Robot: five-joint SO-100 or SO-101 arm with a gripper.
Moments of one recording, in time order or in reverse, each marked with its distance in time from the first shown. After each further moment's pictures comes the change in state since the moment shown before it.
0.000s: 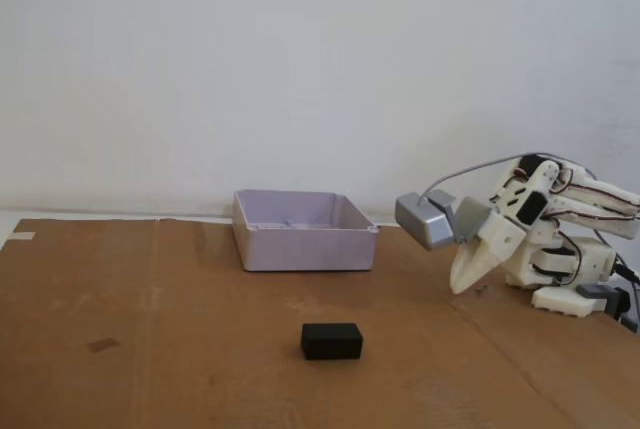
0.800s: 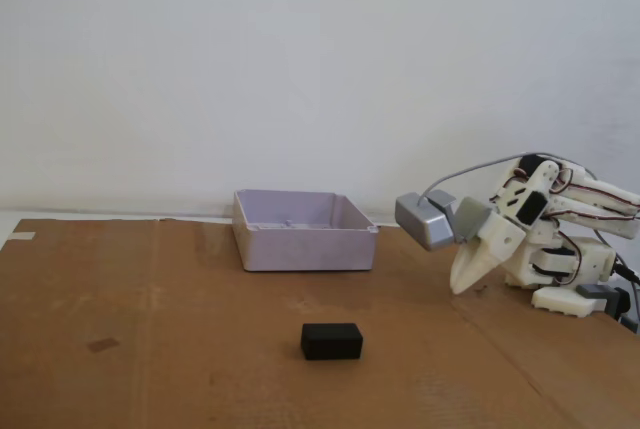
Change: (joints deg) arm 0.0 0.0 0.0 -0.7 0.0
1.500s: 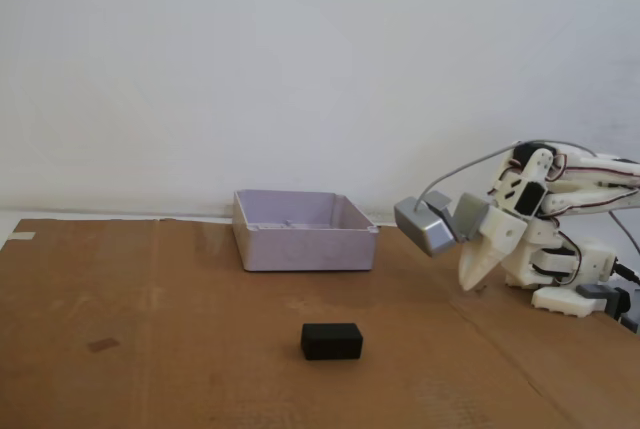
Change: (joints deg) arm 0.0 -18.9 -10.0 -1.7 0.0
